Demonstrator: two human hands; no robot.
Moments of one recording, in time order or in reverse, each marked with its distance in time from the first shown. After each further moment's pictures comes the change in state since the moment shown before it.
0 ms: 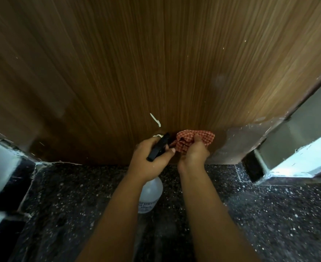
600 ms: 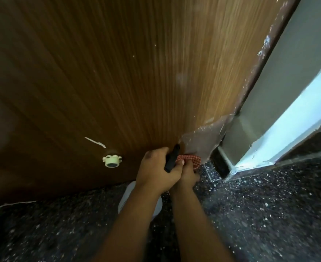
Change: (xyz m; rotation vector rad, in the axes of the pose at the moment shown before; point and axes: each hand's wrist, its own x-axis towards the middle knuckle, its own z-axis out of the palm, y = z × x) left_hand 0.035 0.046 0.121 0.403 -0.195 0.168; right_hand 0.084 -0.028 -0.079 -0.019 0.346 0.022
